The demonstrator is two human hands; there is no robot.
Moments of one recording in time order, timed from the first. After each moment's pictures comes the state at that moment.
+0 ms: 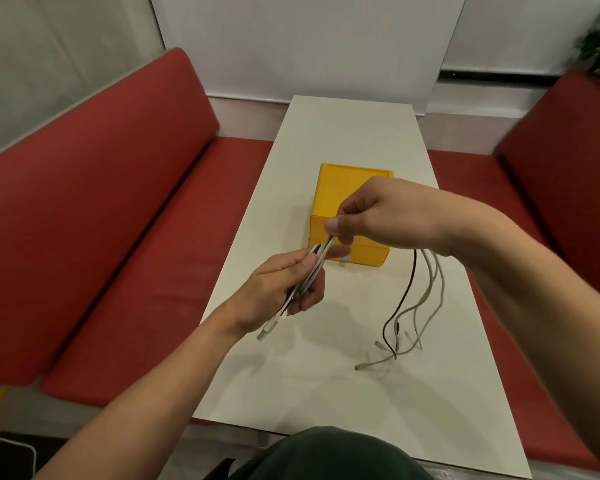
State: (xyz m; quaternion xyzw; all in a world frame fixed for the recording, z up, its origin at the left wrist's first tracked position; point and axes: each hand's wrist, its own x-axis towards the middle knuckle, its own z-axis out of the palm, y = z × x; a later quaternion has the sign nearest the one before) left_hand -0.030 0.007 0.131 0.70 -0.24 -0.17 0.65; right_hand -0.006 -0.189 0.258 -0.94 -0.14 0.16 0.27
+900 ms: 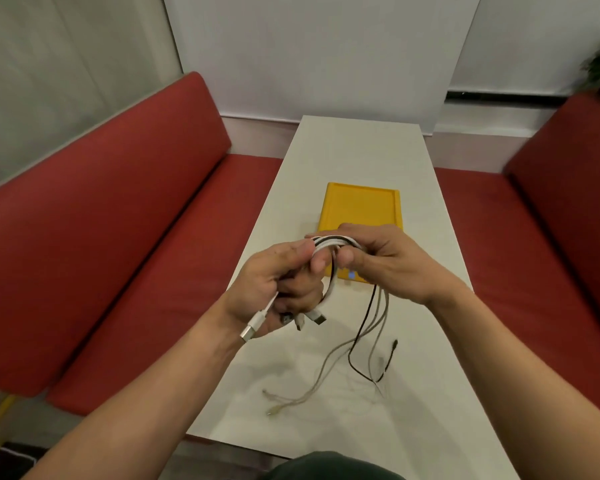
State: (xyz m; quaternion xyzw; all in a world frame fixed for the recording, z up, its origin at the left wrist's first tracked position) left_hand -0.018 0.007 0.161 0.43 -0.25 -0.29 0.82; right_hand 0.004 -0.206 0.183 -0.77 -0.34 0.07 0.54
